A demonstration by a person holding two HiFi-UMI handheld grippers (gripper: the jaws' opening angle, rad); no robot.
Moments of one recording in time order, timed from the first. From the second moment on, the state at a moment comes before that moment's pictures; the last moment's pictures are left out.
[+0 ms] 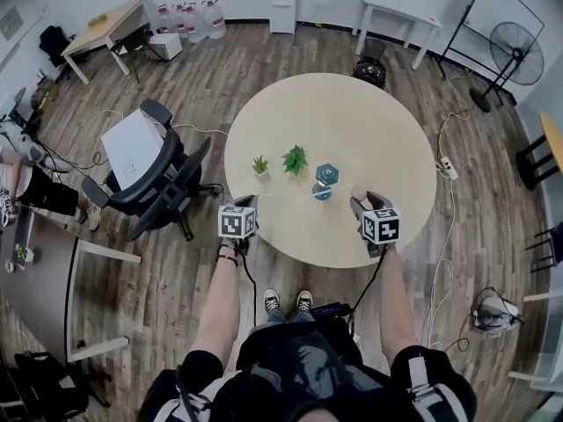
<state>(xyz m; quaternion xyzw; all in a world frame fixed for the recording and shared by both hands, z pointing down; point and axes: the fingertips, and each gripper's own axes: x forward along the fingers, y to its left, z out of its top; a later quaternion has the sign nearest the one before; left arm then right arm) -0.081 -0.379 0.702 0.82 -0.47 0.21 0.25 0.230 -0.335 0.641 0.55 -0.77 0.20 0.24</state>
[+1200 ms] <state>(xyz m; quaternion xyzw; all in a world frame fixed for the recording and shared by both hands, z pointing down) -0.061 -0.358 0.856 0.76 -0.43 0.28 0.39 0.227 -0.280 0.871 0.51 -0.66 0.37 0.40</state>
